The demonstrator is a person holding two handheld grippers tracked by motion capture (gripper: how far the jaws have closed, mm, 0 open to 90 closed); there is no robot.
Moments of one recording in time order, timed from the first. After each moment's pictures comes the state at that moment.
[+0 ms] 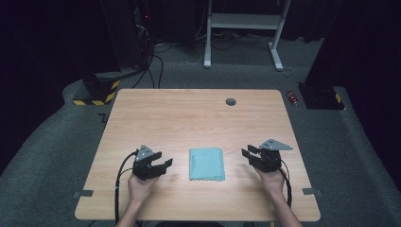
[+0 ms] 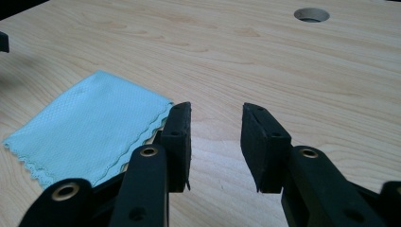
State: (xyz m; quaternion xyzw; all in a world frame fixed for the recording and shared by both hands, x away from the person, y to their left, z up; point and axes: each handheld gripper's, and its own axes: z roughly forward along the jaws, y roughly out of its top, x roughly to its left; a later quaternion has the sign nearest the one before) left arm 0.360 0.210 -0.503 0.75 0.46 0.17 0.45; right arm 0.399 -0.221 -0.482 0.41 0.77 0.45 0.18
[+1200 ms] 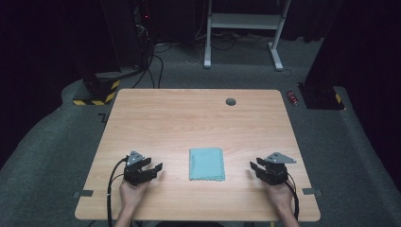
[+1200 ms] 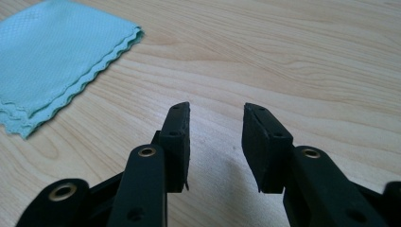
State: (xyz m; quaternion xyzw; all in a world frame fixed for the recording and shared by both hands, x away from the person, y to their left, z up) left arm 0.350 0.239 -0.527 0.73 0.51 0.18 0.42; right arm 0.373 -0.243 -0.512 0.43 0.79 0.39 0.20
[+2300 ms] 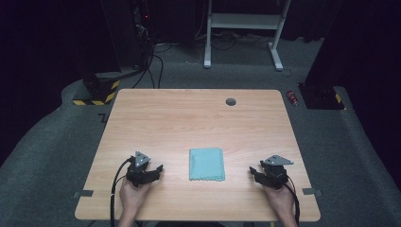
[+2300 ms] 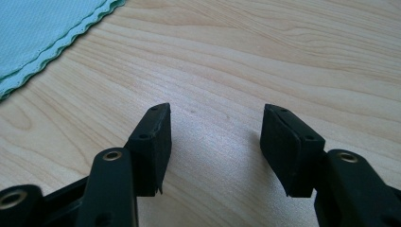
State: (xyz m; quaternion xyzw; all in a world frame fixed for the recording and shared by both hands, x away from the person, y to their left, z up) left arm 0.351 0.226 -0.528 0.76 0.50 0.23 0.35; right arm 0.371 -0.244 -0.523 0.44 0.80 0.35 0.20
